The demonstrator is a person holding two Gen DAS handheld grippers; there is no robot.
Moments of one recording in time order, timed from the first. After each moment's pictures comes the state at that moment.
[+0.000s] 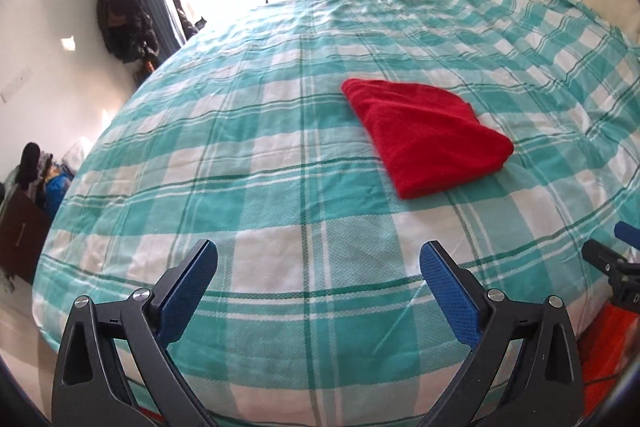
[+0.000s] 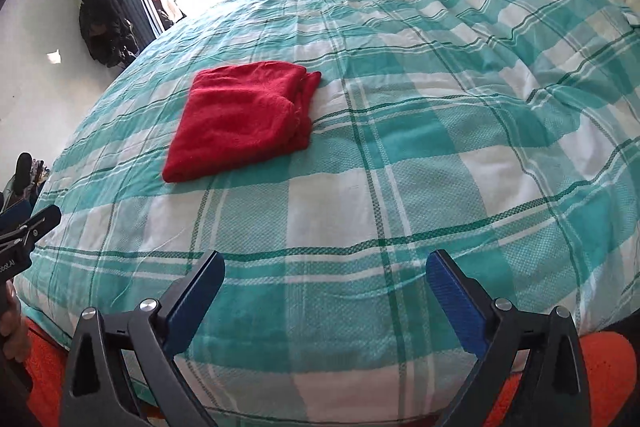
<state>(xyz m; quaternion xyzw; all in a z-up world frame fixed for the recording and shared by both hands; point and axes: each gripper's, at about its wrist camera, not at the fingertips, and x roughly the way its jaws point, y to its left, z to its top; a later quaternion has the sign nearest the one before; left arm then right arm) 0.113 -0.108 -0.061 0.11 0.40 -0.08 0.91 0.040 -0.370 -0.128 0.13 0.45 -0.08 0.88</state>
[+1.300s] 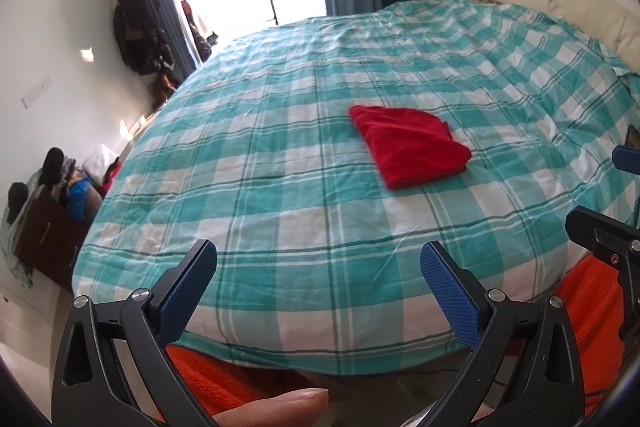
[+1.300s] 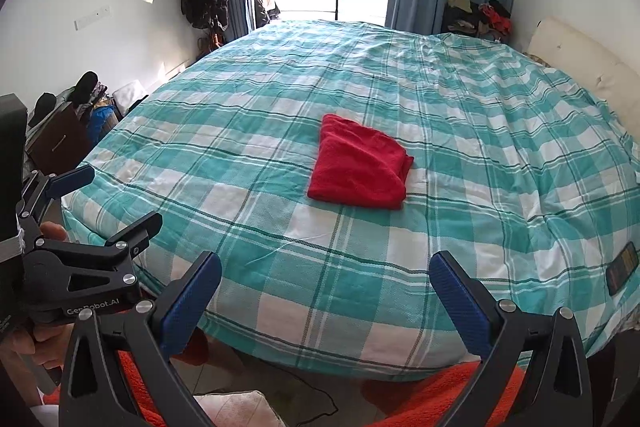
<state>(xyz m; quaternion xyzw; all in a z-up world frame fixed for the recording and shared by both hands) 0.014 -0.081 0.027 0.12 0.38 -0.08 0.92 -0.022 -0.245 0.048 -0.02 0.42 0.02 0.91</state>
